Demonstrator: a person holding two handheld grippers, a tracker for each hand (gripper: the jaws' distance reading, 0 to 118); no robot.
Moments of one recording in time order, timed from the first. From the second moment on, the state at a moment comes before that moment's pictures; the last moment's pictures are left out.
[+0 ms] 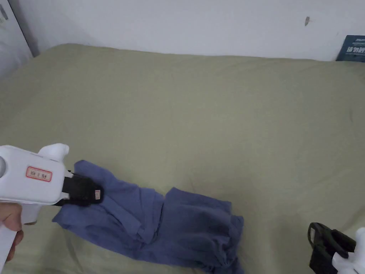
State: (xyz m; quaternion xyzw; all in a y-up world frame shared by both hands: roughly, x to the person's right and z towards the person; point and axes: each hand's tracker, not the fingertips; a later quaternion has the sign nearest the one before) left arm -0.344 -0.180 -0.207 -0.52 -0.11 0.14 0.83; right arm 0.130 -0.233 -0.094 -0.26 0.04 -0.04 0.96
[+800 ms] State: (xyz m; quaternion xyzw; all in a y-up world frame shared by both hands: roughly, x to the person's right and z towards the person) left arm -0.135 -0.206 -0.248 -0.52 -0.22 0.14 0.81; right arm 0.179 -0.242 -0.069 -0.26 -0.01 -0.10 0.96
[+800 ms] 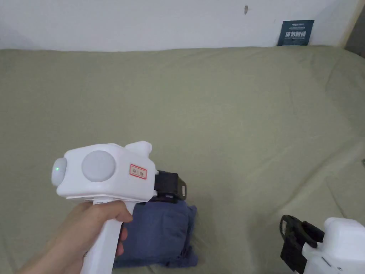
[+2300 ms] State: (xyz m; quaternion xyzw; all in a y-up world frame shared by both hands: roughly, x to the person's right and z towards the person) left arm -0.282 -0.370 -0.275 -0.52 -0.36 0.38 0.68; right arm 0.110 -0.399 -0.241 -0.48 0.34 -0.45 0.67
